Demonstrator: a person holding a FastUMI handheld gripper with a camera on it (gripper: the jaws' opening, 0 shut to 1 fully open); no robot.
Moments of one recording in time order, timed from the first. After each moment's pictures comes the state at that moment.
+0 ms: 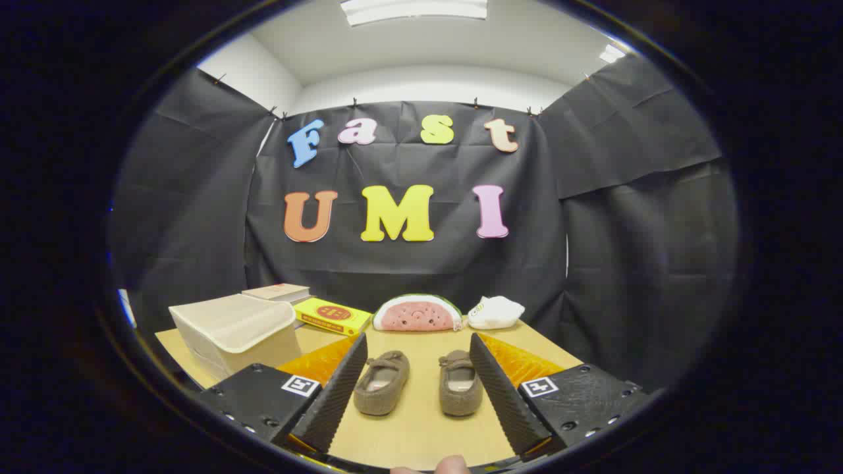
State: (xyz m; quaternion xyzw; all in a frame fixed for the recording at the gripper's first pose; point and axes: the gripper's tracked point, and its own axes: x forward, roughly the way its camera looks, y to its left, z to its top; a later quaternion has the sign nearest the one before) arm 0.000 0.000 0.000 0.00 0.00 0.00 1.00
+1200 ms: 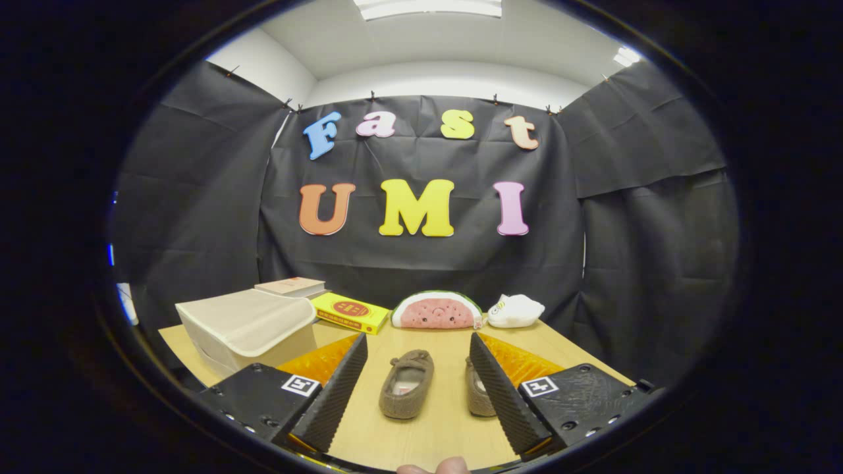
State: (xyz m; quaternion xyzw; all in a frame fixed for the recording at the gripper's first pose) arm 0.016 0.049 0.000 -0.02 0.01 0.03 1.00
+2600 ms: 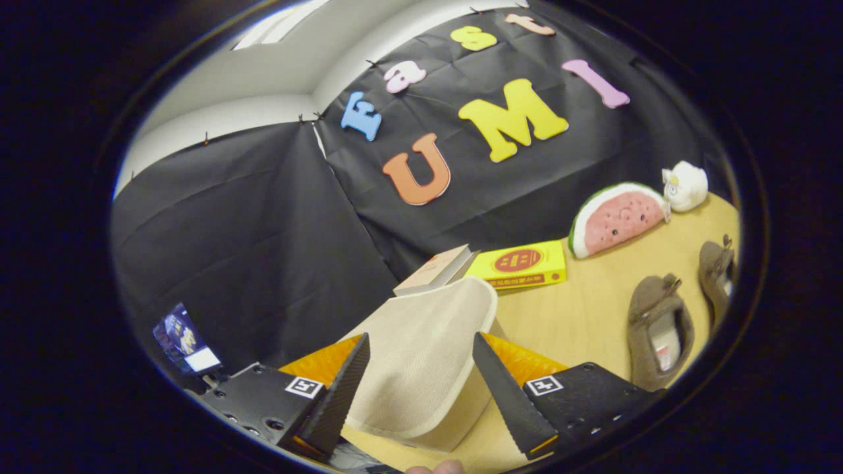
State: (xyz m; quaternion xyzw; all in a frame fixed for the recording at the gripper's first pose) arm 0.108 0.293 -0.060 0.23 0.17 0.31 0.90
